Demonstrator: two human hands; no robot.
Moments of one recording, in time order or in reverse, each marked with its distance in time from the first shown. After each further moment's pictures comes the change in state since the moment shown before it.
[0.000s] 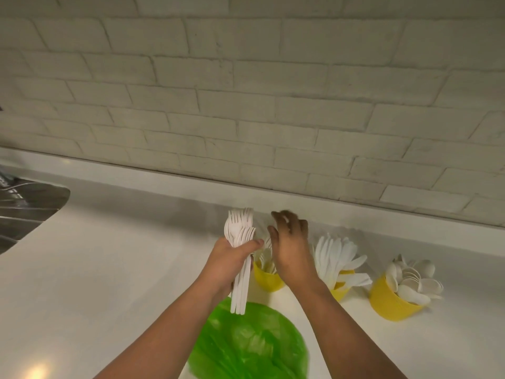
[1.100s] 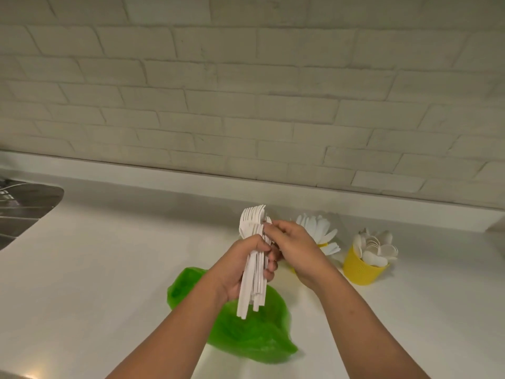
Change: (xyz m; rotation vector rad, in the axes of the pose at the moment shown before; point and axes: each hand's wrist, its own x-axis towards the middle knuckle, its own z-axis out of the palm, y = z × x) left_hand -0.090 0.022 0.046 -0.331 -0.457 -0.307; right_hand -0.009 -0.047 -0.142 0.995 -0.540 0.849
